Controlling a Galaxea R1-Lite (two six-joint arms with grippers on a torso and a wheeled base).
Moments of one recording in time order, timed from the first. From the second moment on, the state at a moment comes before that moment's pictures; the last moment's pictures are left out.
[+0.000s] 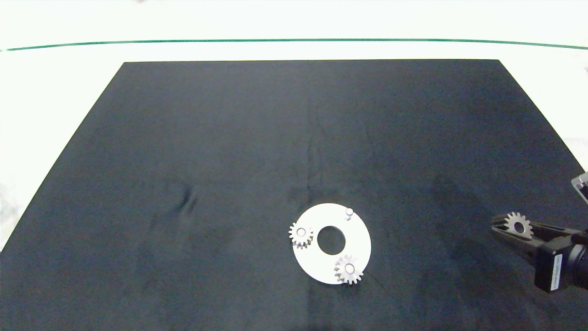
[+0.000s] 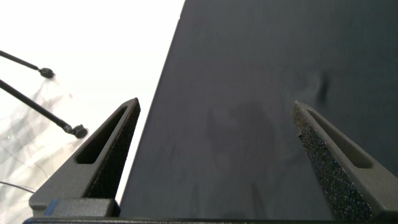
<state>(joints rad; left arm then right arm) -0.26 0.30 -0.70 0.36 0.53 0.09 0.37 1.10 -0.52 -0.21 -0.20 0.00</state>
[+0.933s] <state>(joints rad) -0.20 0.11 -0.70 0.46 0.53 0.13 0.68 1.45 -0.70 -0.31 -0.20 0.04</state>
